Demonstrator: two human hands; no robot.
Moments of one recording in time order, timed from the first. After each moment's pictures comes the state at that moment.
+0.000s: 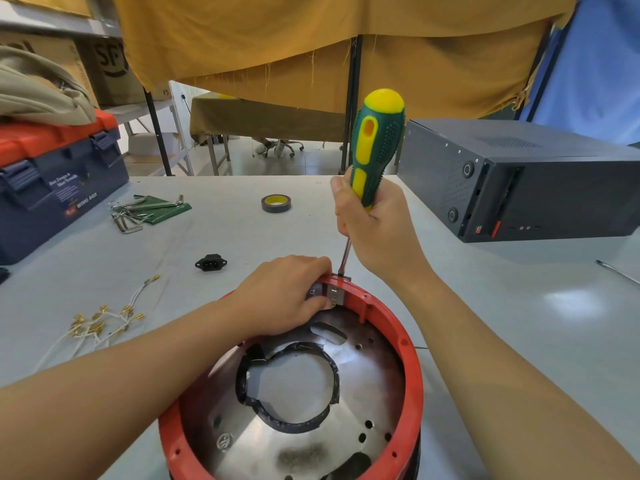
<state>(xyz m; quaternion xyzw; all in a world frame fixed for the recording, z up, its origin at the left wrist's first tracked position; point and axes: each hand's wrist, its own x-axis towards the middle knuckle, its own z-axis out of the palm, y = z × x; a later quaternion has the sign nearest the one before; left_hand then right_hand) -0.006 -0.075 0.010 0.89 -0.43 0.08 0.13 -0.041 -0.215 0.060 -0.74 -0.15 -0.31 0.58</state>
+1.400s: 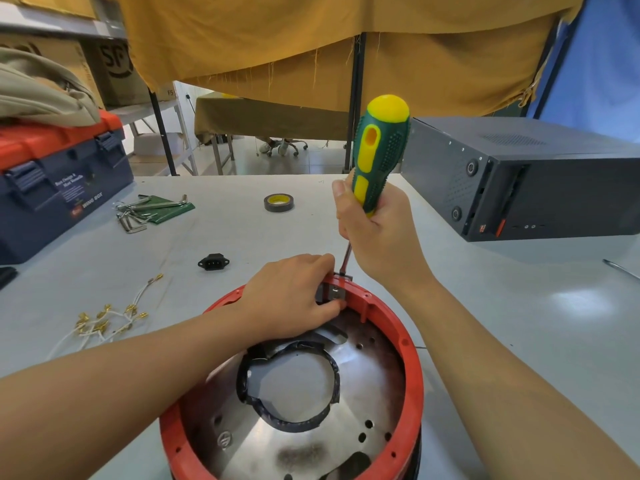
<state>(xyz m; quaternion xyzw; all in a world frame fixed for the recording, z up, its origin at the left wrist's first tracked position) -0.011 -0.083 0.003 0.90 -0.39 0.11 0.13 -0.045 -0.215 0.054 -0.73 -0.15 -0.35 0.56</state>
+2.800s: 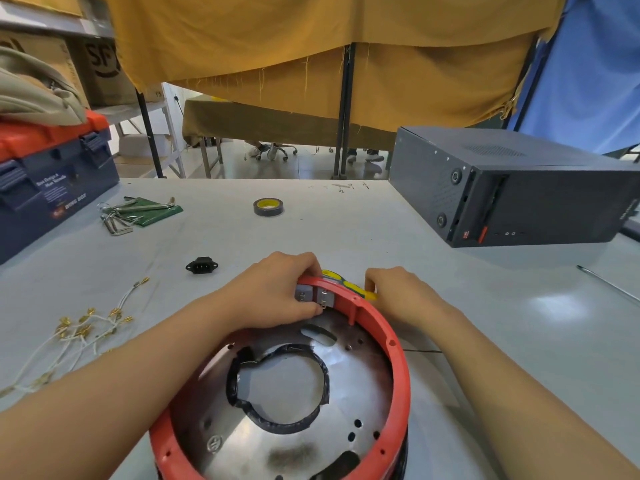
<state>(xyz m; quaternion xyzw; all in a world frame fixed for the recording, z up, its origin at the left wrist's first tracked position) -0.004 -0.074 0.018 0.89 -0.40 -0.01 0.22 -0.052 -0.275 0.004 -0.99 0.07 0.04 0.11</state>
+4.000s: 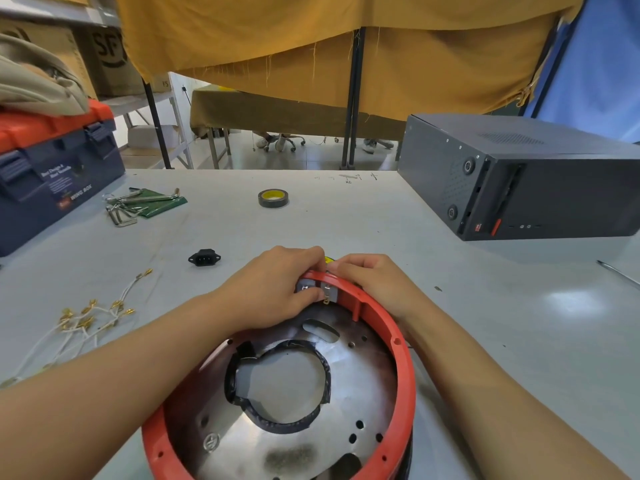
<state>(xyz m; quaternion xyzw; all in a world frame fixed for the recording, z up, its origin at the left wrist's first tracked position) -0.006 -0.074 0.014 0.87 -0.44 0.06 0.23 -0.048 -0.249 -0.006 -0.72 0.02 0.01 0.69</state>
